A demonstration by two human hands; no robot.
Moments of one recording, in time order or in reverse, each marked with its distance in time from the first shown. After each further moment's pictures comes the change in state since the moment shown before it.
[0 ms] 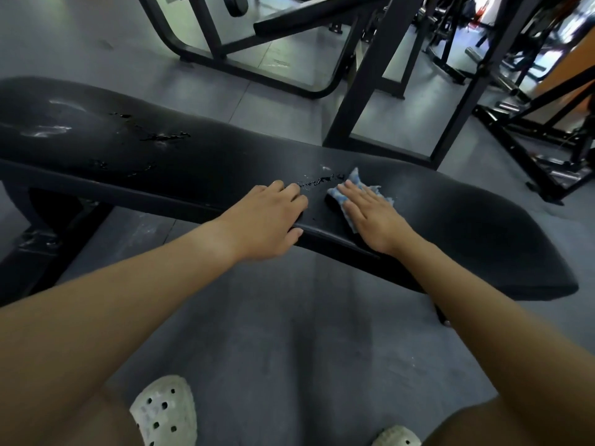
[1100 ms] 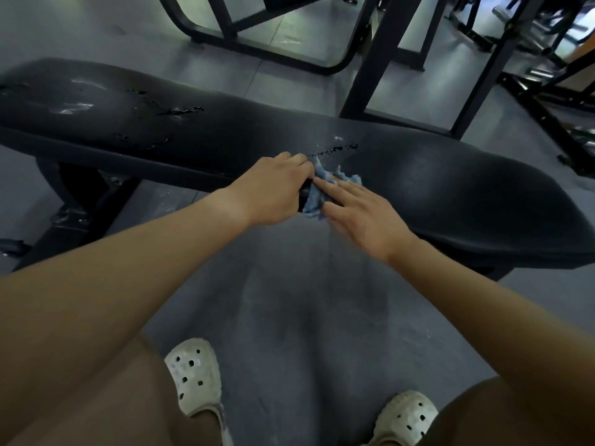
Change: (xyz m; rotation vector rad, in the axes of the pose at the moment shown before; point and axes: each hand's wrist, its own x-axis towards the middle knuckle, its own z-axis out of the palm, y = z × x) left_hand -0.007 0.001 -0.008 -0.114 -0.062 -0.070; right_hand -0.042 -0.031 0.036 -0.314 0.271 -0.614
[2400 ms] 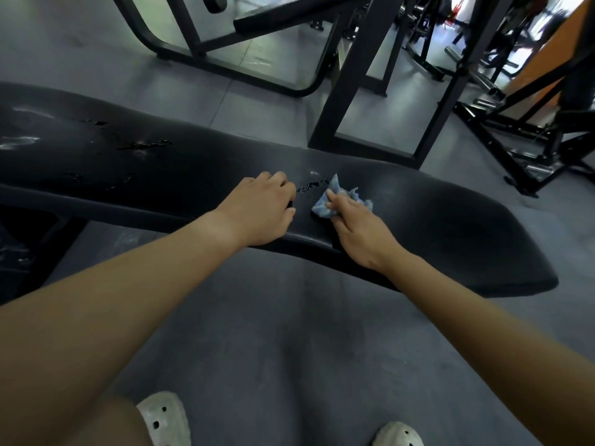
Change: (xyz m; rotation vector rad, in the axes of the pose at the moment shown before) left_hand 0.041 -0.014 0.001 0.007 0.049 -0.038; right_hand 0.022 0.040 -0.019 0.396 -0.159 0.650
